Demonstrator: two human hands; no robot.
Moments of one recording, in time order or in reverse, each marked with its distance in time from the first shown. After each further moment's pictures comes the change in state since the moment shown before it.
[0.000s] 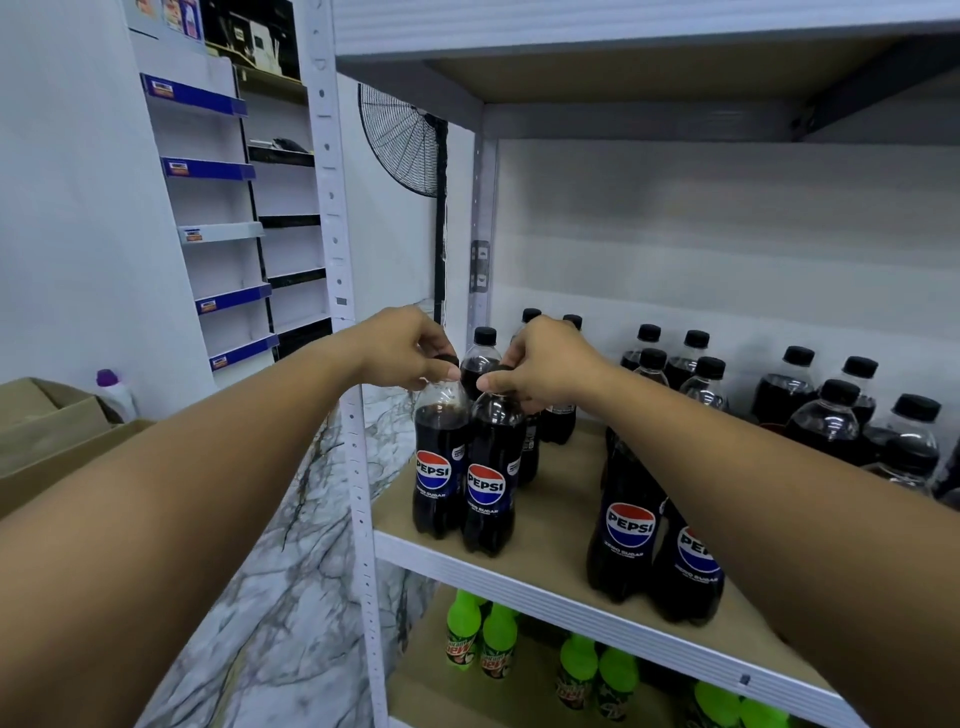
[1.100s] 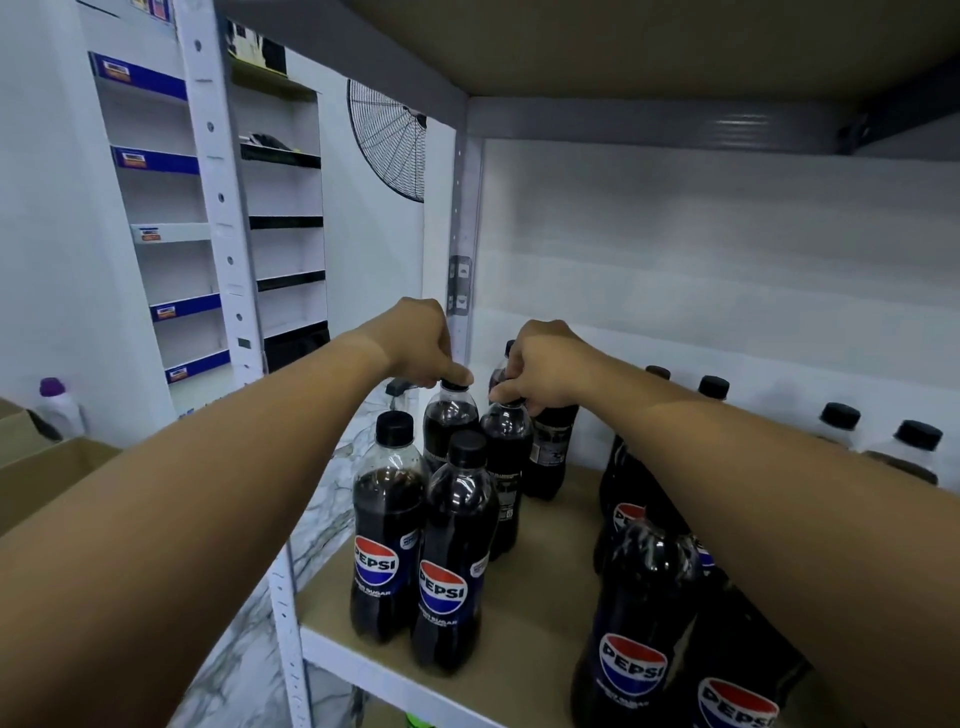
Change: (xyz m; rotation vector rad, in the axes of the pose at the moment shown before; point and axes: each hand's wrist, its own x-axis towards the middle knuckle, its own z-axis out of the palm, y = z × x) left_hand 0.127 0.008 0.007 0.392 0.049 -0.039; right_hand 0.115 0.051 -0.028 -0.334 -0.084 -0.002
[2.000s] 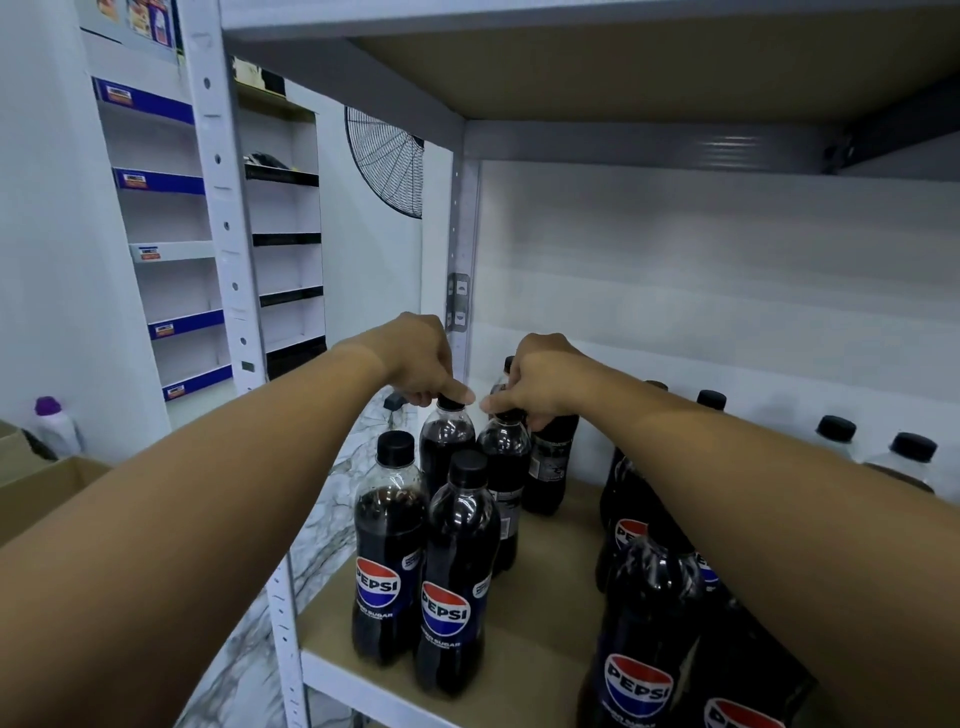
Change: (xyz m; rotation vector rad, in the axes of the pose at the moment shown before) left_hand 0.008 -0.001 -0.008 -0.086 -0.134 -0.038; right_hand -0.001 -0.005 -0.005 0.074 -0.020 0.065
